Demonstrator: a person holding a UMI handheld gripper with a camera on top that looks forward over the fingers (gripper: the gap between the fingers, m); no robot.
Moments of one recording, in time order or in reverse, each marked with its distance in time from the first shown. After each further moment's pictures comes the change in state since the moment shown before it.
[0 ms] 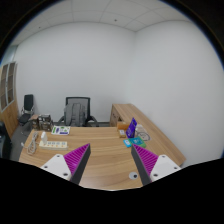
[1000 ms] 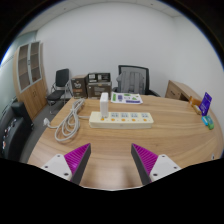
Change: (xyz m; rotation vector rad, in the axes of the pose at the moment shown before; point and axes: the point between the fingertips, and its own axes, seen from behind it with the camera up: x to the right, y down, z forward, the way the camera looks) arm -0.458 0.213 0.168 -0.181 -0.384 -0.063
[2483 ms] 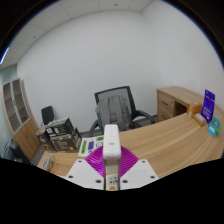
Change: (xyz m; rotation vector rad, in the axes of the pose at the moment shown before) arm 0.161 -0.190 0.138 0.240 0.017 0.263
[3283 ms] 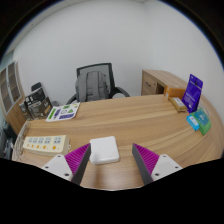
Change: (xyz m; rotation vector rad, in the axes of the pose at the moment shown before) arm 0.195 0.085 -0.049 -0.241 0.091 -0.092
